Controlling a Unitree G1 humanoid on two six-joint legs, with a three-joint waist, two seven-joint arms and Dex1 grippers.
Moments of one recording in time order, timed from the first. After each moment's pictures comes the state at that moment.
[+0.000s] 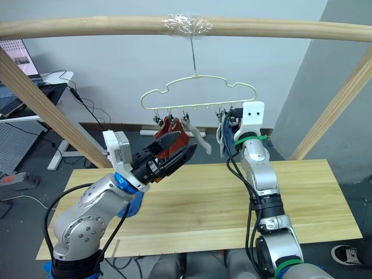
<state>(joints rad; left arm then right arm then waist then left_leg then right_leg) -0.18 0.32 0.07 -0.59 -0.85 0.63 -0.43 -0.64 -0.04 -0.02 0.19 0.09 0.20 -0.02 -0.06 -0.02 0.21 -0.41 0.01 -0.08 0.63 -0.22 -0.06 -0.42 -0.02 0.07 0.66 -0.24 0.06</state>
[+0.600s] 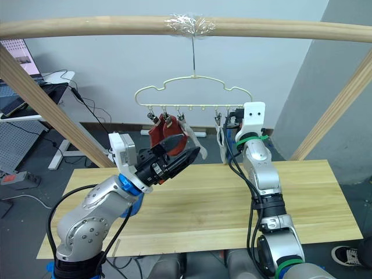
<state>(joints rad) -0.16 0.33 0.03 -0.55 -0.75 0.60 -0.42 -0.65 -0.08 -0.05 0.15 0.15 0.35 0.04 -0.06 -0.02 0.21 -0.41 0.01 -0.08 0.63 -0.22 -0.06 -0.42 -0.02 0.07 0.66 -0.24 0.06</state>
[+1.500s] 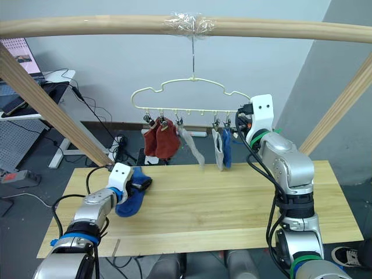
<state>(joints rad) -0.47 0.47 0.05 0.88 -0.13 0.08 -0.52 -0.67 -0.23 -0.10 -0.17 0.31 0.94 0.17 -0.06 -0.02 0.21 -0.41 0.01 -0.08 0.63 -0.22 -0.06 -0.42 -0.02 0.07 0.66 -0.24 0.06</state>
